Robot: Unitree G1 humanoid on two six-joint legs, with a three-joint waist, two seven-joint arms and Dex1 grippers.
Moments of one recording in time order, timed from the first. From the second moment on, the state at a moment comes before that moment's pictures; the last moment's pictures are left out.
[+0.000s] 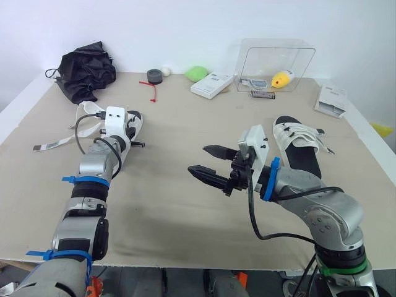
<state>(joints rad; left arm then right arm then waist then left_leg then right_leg) -0.86 0.35 0.13 0.67 -0.17 0.40 -0.24 -0.42 -0.47 0.03 -0.59 0.74 0.89 0.51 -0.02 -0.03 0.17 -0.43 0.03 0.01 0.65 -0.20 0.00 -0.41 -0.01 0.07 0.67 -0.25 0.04</state>
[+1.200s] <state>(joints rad) -0.54 0.53 -0.31 0.15 -0.28 0.16 -1.47 -0.22 -0.88 -0.23 -0.54 1.06 1.02 0.74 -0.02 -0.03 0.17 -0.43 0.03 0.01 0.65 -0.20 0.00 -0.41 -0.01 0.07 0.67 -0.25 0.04</state>
